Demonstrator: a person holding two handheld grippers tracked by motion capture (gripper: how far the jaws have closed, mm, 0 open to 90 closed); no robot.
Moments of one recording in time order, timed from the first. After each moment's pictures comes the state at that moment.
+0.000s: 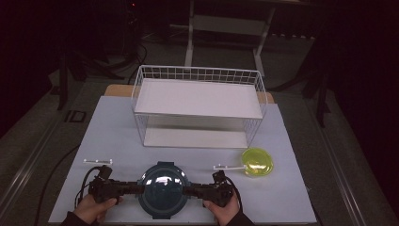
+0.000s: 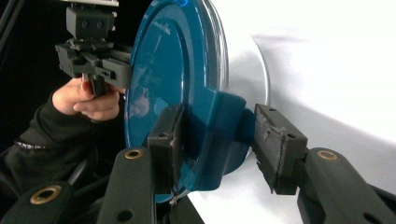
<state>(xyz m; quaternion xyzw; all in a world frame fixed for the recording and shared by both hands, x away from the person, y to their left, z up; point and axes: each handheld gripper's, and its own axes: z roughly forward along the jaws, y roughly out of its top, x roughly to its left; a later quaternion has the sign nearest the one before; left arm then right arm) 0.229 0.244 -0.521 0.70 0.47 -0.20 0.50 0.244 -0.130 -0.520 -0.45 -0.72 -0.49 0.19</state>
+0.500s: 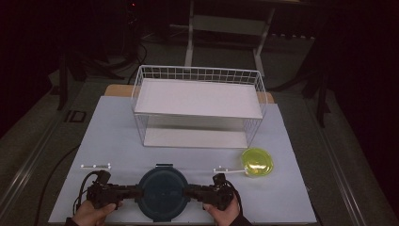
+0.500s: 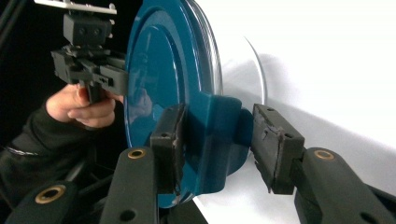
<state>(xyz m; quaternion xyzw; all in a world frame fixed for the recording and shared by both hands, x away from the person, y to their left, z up) 0.214 0.241 -0.518 0.70 0.47 -0.18 0.51 0.234 -0.129 -0.516 -0.44 -0.72 -0.50 0.17</state>
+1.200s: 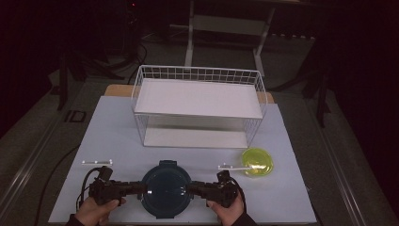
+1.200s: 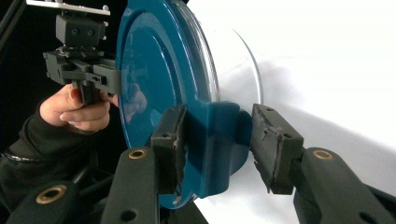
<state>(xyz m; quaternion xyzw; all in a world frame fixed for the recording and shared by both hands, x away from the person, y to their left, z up) 0.219 0.231 -0.500 0.69 0.47 -0.18 0.51 0.238 -0.138 -0.504 -0.45 -0.72 -0.51 0.16</state>
